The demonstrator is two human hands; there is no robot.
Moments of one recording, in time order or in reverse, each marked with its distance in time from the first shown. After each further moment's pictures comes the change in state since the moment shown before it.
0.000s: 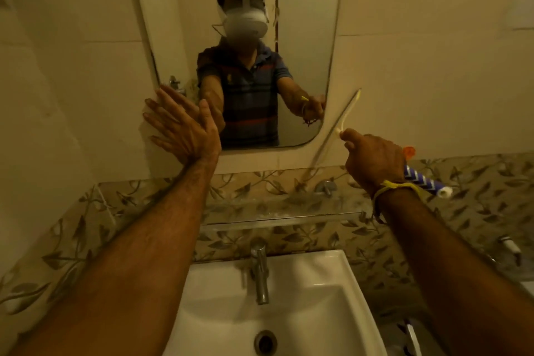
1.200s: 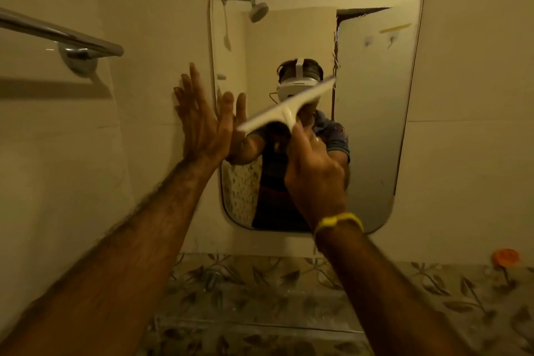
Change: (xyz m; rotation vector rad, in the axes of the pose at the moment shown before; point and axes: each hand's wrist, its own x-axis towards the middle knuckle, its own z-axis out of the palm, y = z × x) left_hand 0.155 0.049 -0.069 -0.273 -0.016 0.438; right_hand 0.100 -0.208 -0.010 0.548 0.568 -0.316
